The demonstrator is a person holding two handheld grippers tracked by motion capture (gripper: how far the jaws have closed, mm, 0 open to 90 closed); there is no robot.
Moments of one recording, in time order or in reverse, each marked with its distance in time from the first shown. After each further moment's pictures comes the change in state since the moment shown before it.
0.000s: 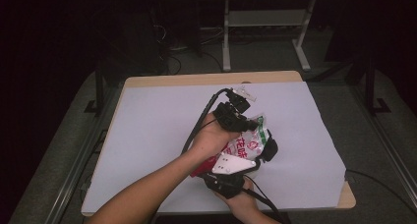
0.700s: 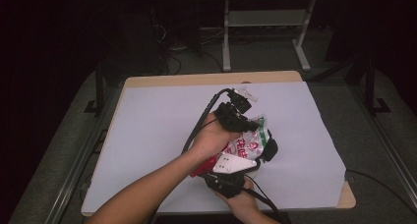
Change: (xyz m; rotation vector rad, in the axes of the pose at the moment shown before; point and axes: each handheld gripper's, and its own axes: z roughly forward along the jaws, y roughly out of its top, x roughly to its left) left arm -0.003 0.001 0.003 0.011 -0.016 -0.007; right arm 0.000 -0.001 0.000 0.001 0.000 0.019
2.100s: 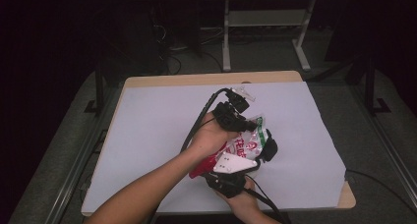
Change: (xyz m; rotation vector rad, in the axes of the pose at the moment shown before) left arm 0.005 -0.002 -0.003 0.009 -0.008 0.003; right arm -0.002 0.000 -0.001 0.005 -0.028 -0.007
